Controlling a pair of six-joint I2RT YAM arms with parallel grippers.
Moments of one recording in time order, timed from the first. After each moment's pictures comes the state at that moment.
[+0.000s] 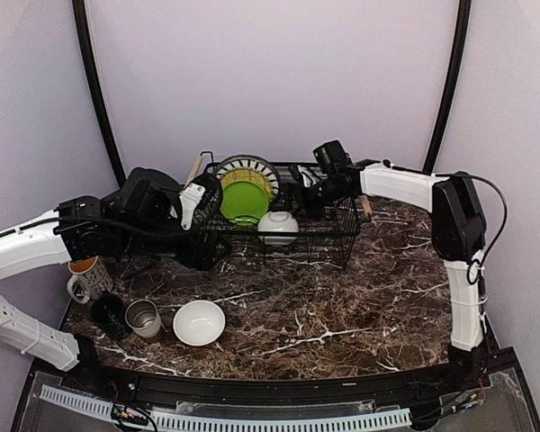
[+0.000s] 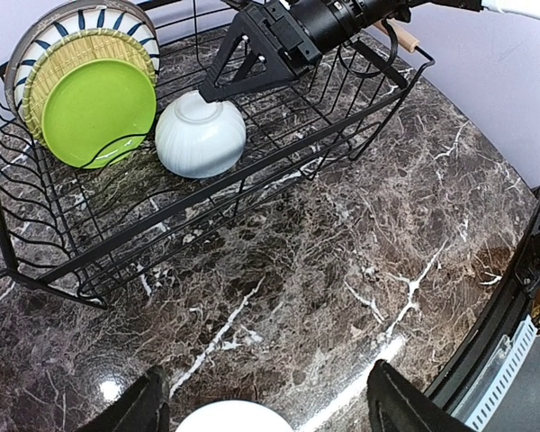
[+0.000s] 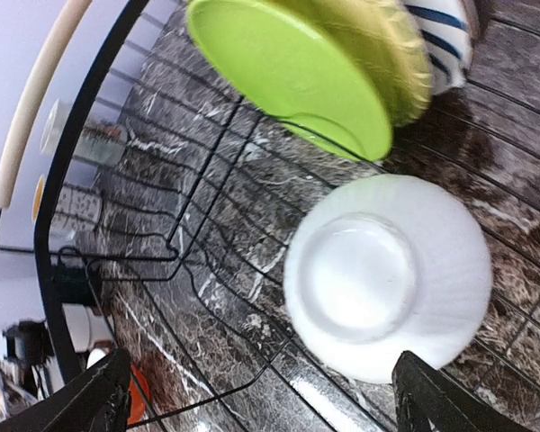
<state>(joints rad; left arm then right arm) -0.98 1.20 1.14 -0.62 -0.19 -0.34 0.56 2.17 1.83 -0.47 -0.59 0.35</state>
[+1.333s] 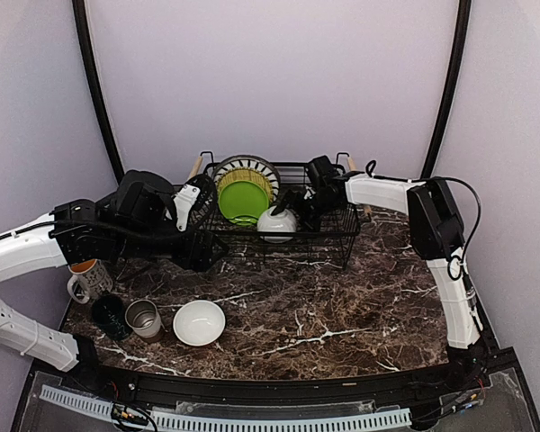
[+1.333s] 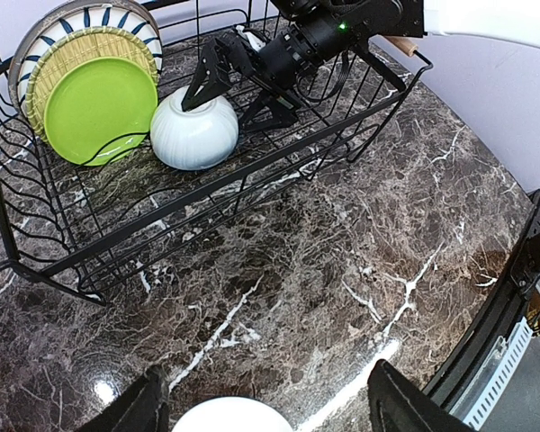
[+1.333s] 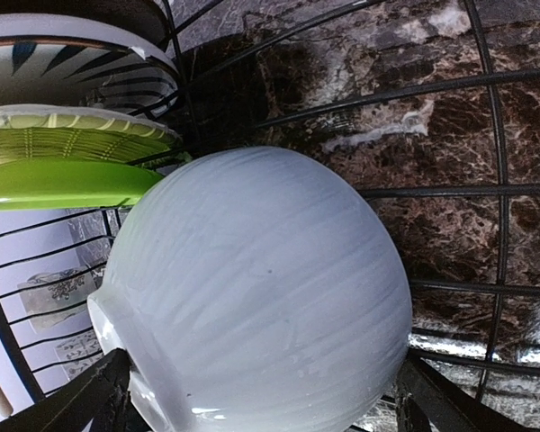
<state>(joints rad) -0.98 1.17 1.10 -0.61 -0.18 -0.35 0.56 2.35 1.94 -0.51 -0.40 0.97</state>
